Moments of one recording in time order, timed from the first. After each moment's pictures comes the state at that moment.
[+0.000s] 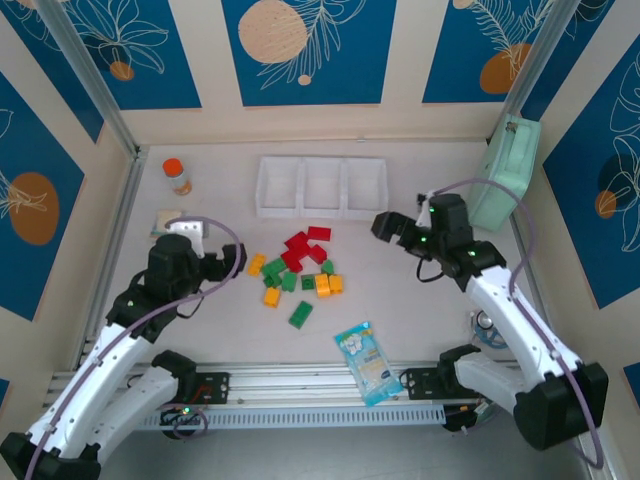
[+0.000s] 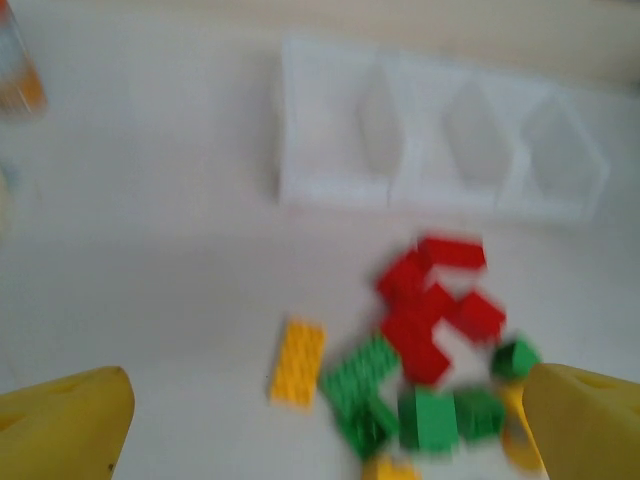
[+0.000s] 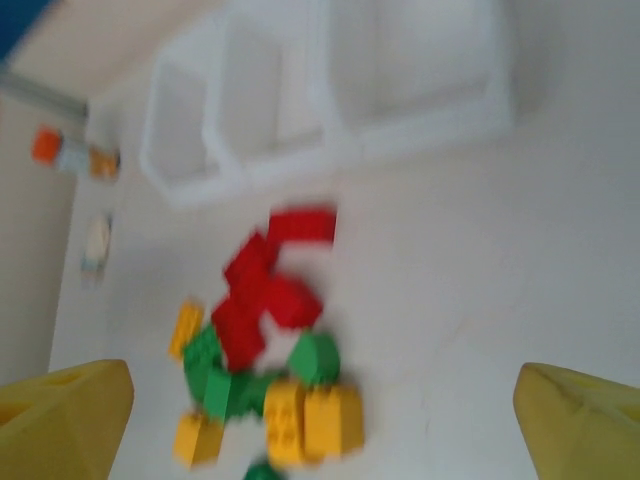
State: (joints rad) left arm -0.42 0.69 0.72 -0.61 -0.04 -0.40; right arm 0.32 1.04 0.88 -0.58 -0.26 0.66
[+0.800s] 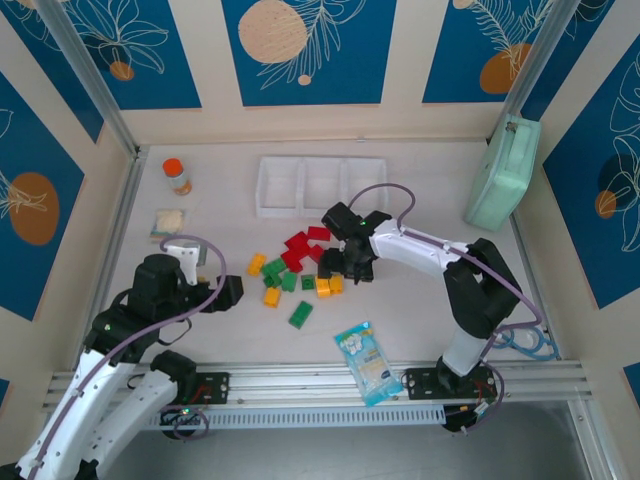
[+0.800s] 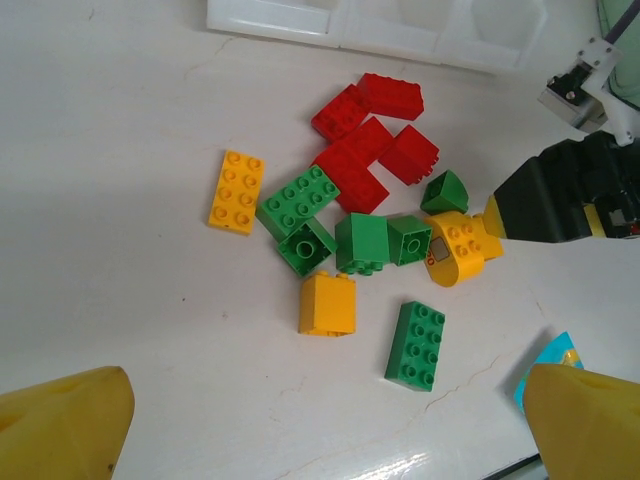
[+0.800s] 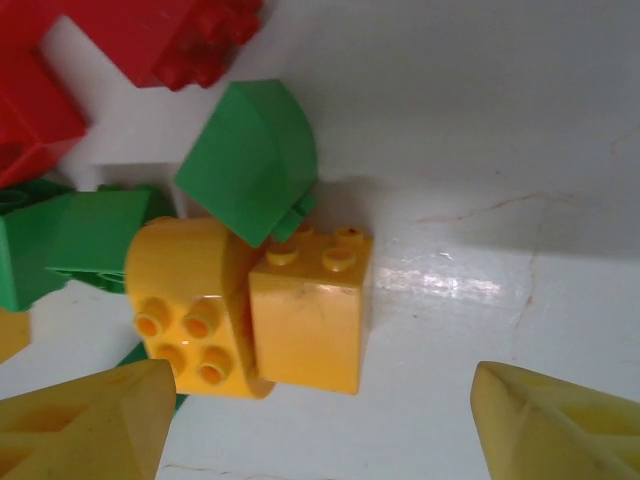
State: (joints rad) left arm -0.43 0.54 0.76 -0.91 0.13 -0.42; right arm 0.72 1.71 1.19 -0.86 -0.10 0.72
